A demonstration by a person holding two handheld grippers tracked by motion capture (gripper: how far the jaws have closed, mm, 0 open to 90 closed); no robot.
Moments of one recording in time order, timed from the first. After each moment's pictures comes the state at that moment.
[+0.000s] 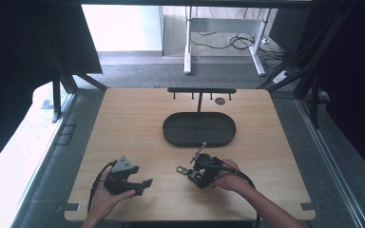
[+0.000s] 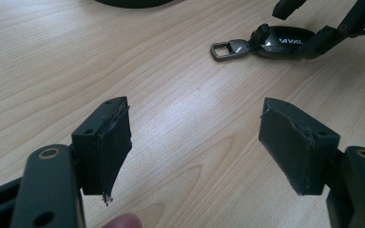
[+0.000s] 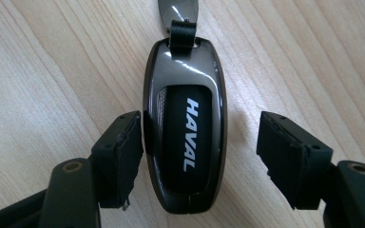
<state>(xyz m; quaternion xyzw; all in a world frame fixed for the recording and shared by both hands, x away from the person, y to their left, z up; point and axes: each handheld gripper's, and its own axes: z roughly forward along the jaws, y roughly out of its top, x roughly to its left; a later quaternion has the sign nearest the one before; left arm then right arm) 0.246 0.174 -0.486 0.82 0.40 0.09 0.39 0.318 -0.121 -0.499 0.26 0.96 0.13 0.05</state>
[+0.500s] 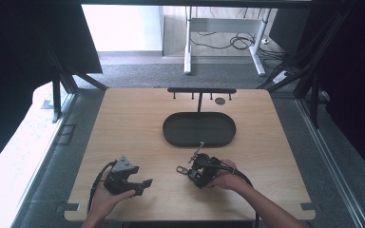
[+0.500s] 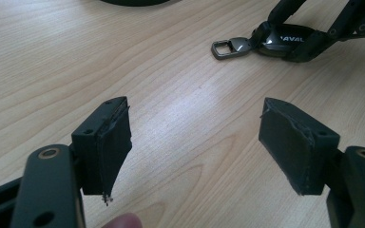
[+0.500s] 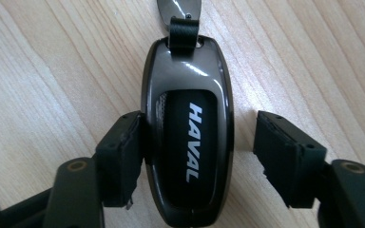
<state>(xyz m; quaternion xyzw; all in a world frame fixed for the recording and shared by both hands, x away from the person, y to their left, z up) 0.247 0.174 -0.488 0.82 0.40 0.09 0.39 0.325 -0.118 -0.506 0.26 0.96 0.12 0.03</state>
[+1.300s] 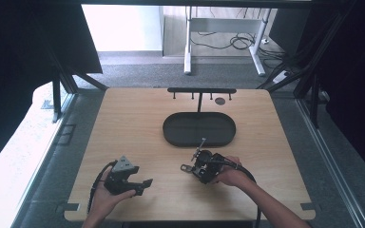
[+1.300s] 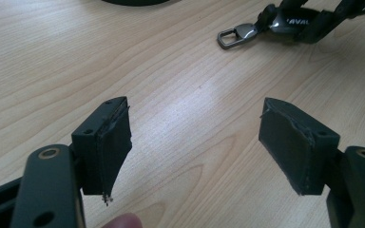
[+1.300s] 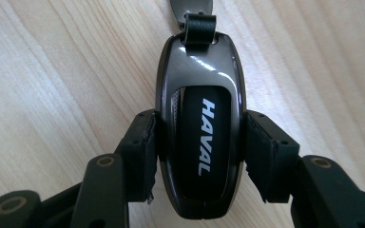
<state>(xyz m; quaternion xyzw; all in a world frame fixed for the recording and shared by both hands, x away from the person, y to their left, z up) 0.247 0.174 -0.488 0.82 0.40 0.09 0.39 0.330 -0.126 -0.490 0.25 0.96 0.09 0.04</state>
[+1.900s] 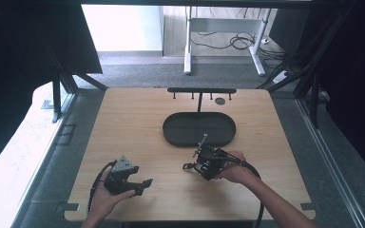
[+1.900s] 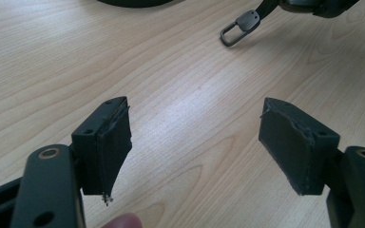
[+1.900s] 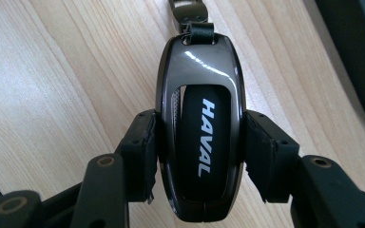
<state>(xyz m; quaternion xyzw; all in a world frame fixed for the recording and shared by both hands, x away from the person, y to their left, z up) 0.246 0.174 -0.487 0.82 0.40 0.09 0.39 0.327 -0.127 -0.459 0.23 0.97 0.09 0.06</state>
